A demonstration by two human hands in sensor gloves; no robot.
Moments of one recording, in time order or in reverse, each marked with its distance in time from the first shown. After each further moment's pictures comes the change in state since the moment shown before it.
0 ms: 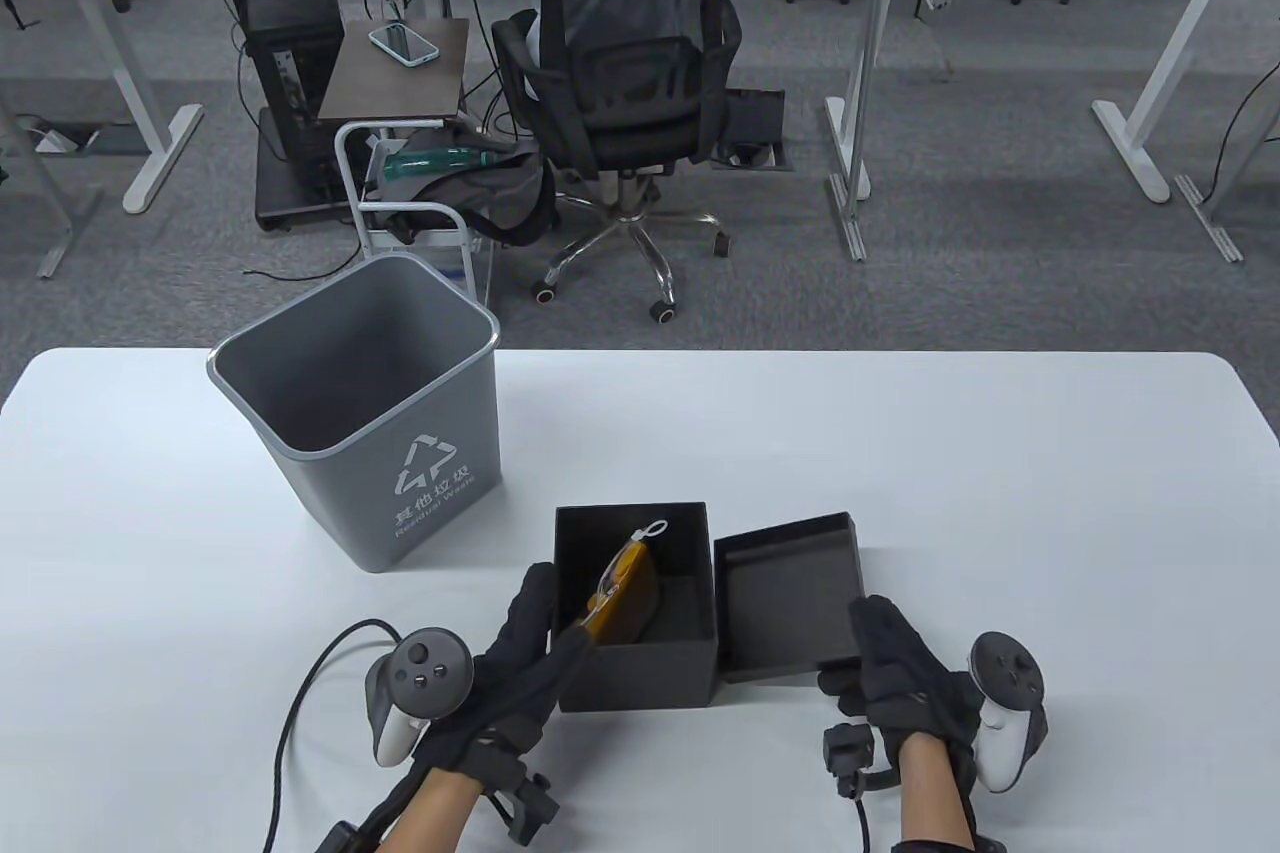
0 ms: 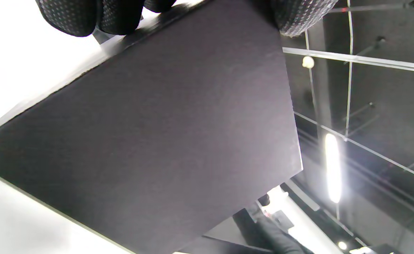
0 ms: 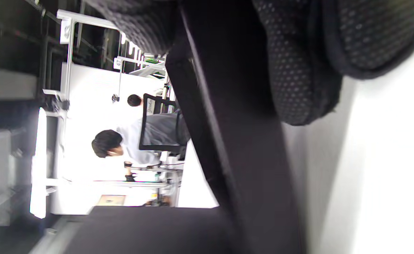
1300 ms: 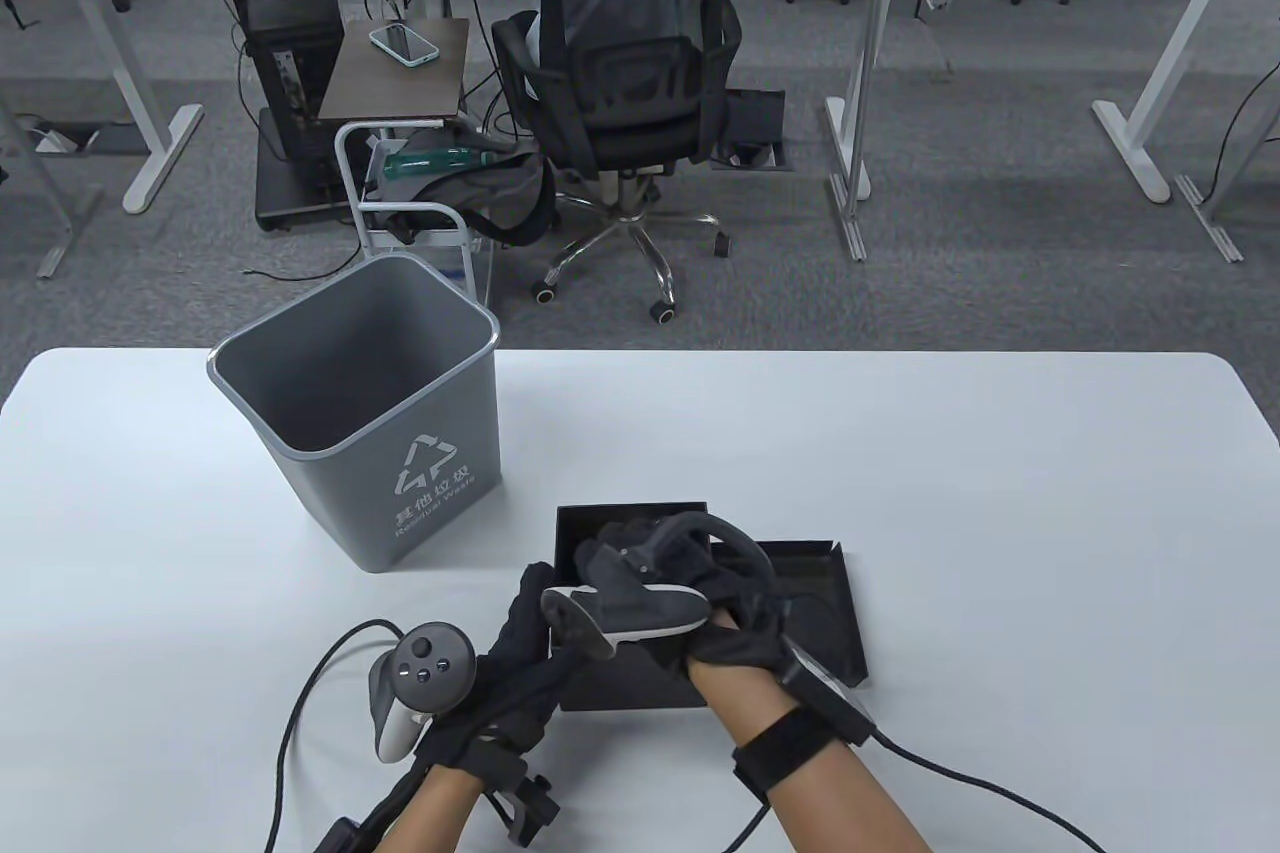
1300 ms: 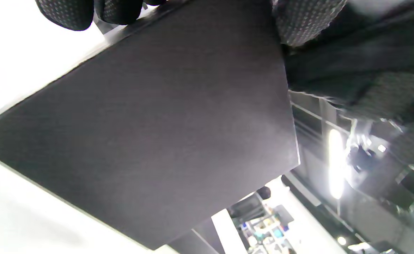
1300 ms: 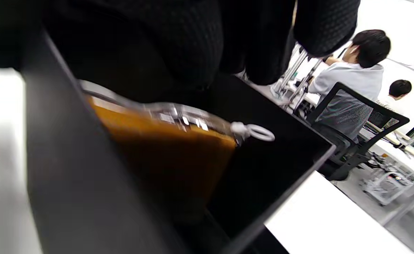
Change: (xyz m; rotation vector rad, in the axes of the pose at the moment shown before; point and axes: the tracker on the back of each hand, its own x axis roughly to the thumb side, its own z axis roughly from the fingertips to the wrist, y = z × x) left_hand 0.004 -0.002 -0.001 -0.044 0.023 0.007; right_hand 0.199 0.244 0.074 0.365 -0.997 1.889
